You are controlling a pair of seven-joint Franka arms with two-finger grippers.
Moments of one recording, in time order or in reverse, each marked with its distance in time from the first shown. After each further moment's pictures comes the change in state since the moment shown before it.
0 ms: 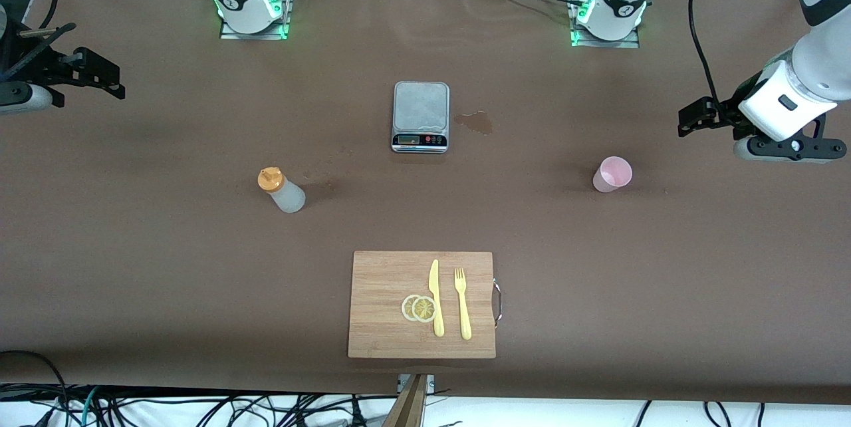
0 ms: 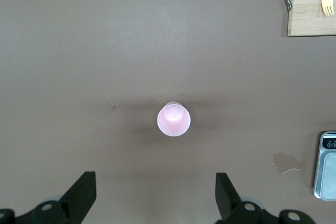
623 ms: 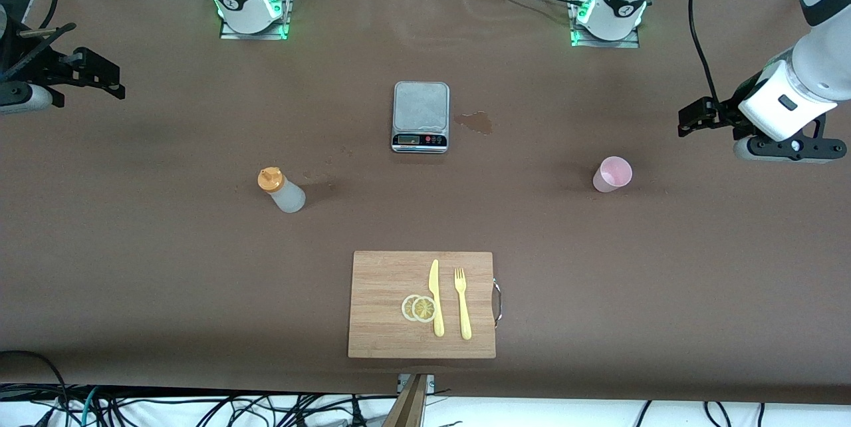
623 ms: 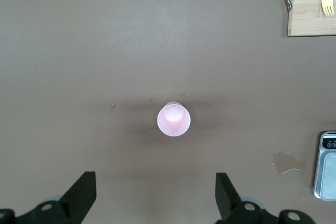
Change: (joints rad) left arm 0.000 0.000 0.000 0.000 0.000 0.000 0.000; right arm 0.000 0.000 0.000 0.000 0.000 0.000 0.000
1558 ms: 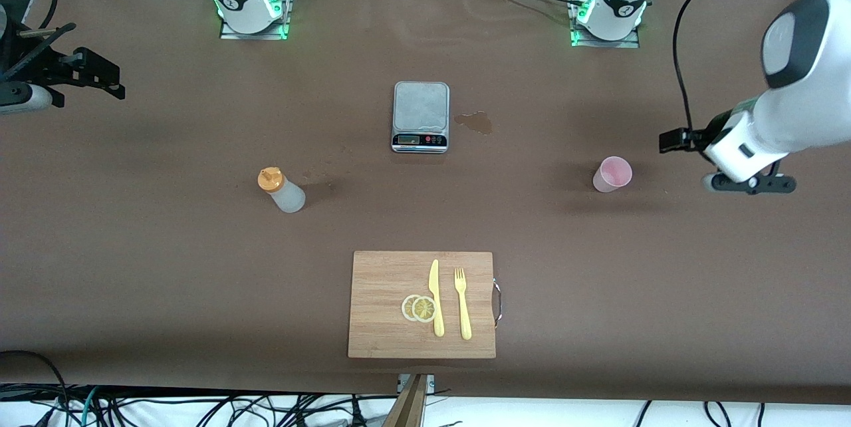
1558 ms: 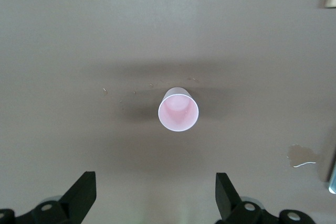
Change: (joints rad) left arm 0.005 0.159 0.011 -0.033 0.005 0.025 0.001; right arm 0.000 0.000 0.000 0.000 0.000 0.000 0.000
